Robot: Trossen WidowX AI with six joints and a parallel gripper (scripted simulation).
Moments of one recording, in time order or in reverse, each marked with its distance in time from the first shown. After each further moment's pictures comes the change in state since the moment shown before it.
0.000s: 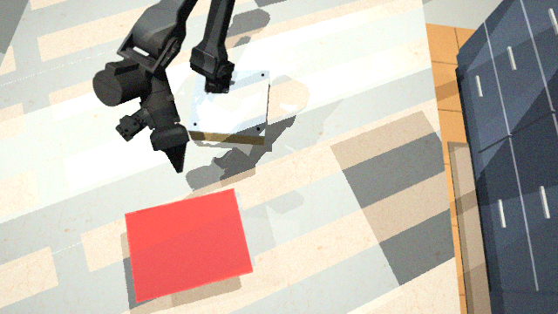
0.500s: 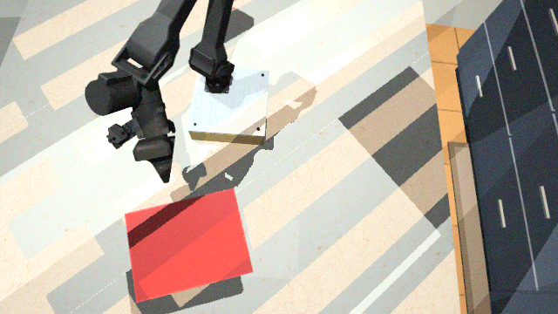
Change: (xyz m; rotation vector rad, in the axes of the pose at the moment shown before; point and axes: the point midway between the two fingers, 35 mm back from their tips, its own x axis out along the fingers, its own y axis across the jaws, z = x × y) arm 0.019 -0.013 0.025 0.132 -0.044 0.028
